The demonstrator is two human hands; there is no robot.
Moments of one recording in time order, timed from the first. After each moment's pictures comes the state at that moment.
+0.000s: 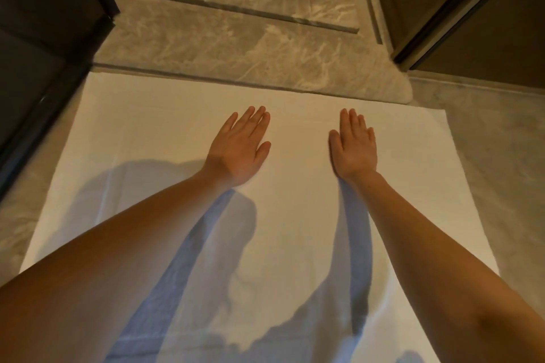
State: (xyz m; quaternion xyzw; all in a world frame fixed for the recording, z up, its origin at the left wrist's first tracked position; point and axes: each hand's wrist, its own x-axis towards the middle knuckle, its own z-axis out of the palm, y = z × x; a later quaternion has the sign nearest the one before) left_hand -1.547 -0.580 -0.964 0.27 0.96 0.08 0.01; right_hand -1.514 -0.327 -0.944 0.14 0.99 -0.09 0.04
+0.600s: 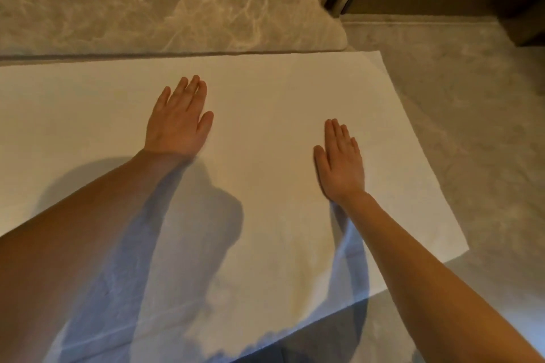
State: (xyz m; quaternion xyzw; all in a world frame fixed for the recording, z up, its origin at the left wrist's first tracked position) left_hand -1.549 -0.577 -0.966 0.27 0.96 0.10 0.01; right_hand -1.370 -0.306 -0.950 0.20 0.97 -0.10 0.03
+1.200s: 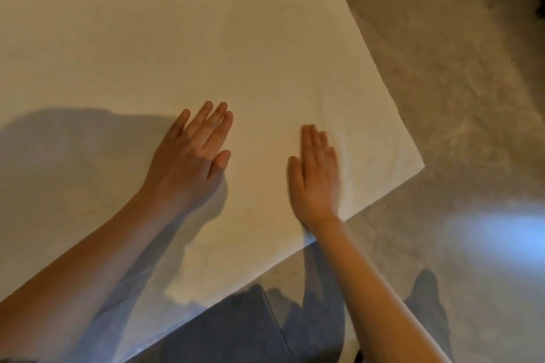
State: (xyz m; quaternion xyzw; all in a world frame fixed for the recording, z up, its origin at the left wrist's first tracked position) left_hand -1.403 -0.553 -0.961 0.48 0.86 0.13 0.04; right_hand -1.243 -0.373 -0.952 0.31 0.94 -0.14 0.01
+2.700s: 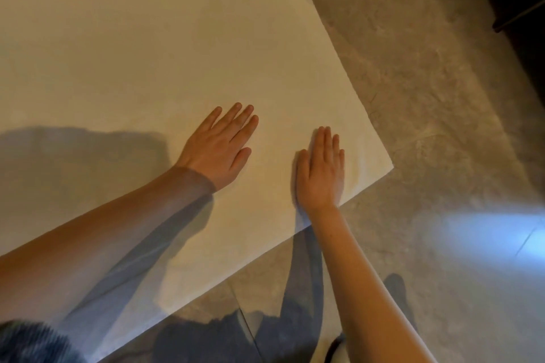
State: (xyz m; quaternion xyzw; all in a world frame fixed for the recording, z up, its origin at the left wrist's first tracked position) left_hand -1.385 -0.475 -0.958 0.55 0.82 0.10 0.05; right_hand -1.226 -0.327 -0.938 0.41 0.90 -0.11 -0.01
